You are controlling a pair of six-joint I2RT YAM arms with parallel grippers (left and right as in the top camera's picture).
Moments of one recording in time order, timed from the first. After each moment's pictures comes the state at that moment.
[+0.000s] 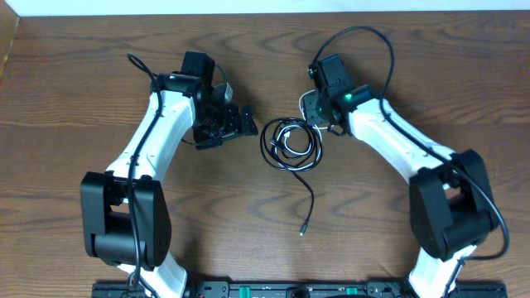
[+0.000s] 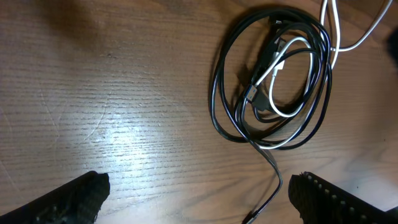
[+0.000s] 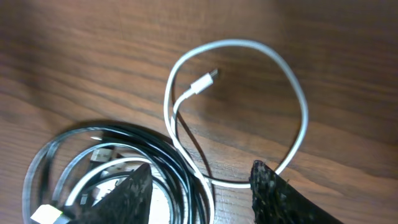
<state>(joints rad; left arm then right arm) -0.16 1.82 1.39 -1.02 0.41 -0.31 0.46 1.96 1.39 -0.51 0.05 0.27</state>
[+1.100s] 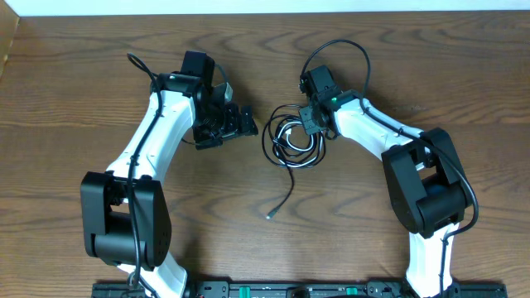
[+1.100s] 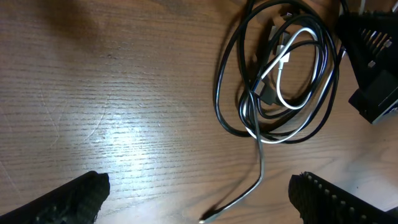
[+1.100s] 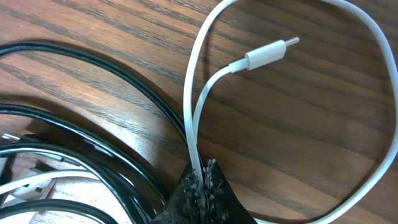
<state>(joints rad) -0.16 1.82 1.39 -1.02 0.41 -0.31 0.46 2.11 1.41 -0.46 0.11 0.14</state>
